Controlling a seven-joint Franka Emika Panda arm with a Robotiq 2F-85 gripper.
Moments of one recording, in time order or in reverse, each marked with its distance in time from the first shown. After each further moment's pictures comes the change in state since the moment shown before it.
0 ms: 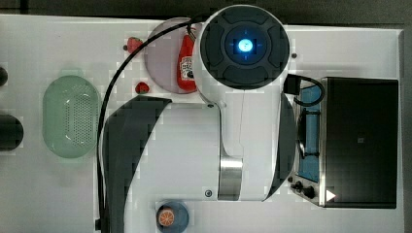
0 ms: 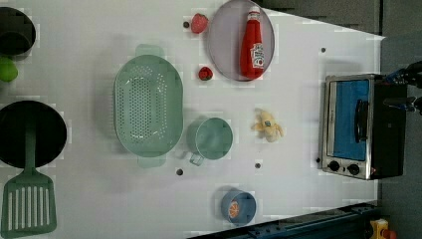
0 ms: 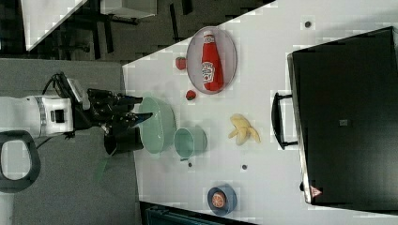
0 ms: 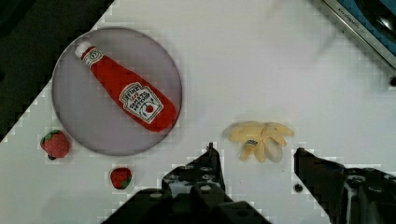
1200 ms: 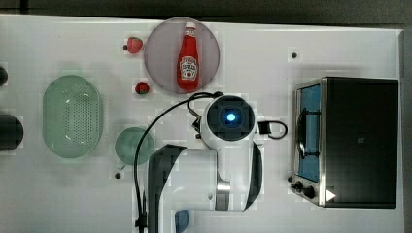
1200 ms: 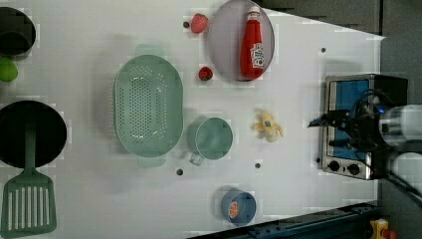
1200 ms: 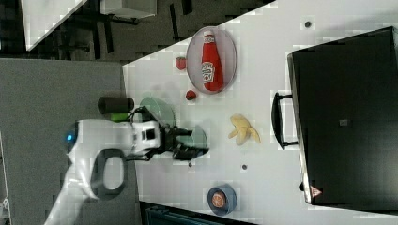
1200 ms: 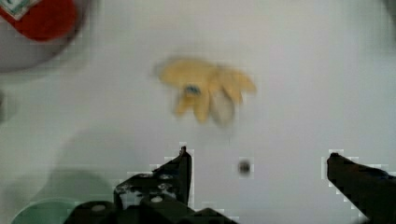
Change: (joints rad) arm 0.021 -0.038 -0.042 -0.547 -0.013 0.363 -0.282
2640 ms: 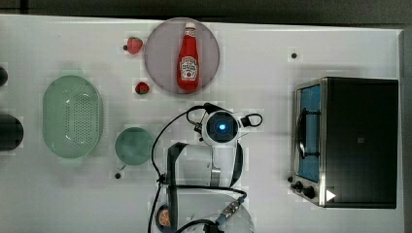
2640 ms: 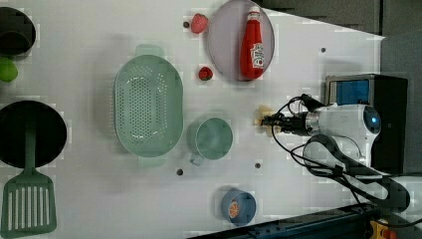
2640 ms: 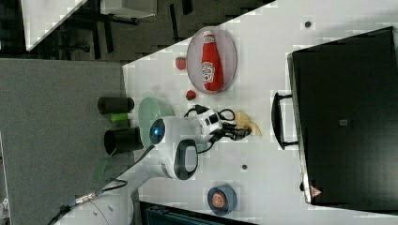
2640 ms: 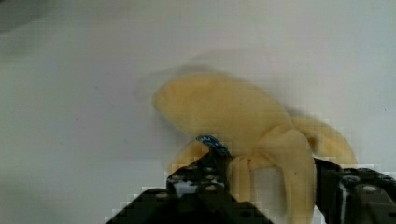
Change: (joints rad) arm -0.010 0.456 0.016 -0.082 0.039 0.591 -0.249
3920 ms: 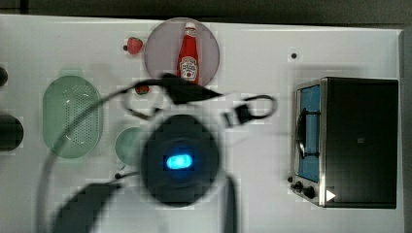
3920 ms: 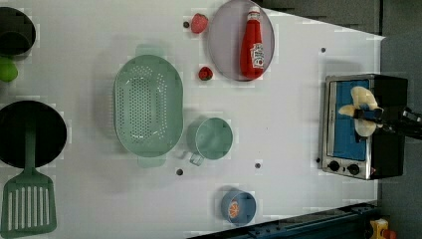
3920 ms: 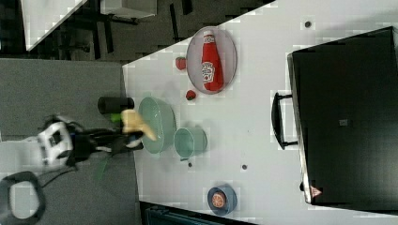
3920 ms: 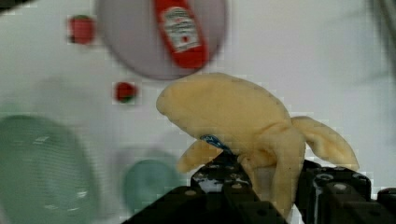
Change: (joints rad) arm -0.025 -0.666 0.158 0.332 0.061 -0.812 0.114
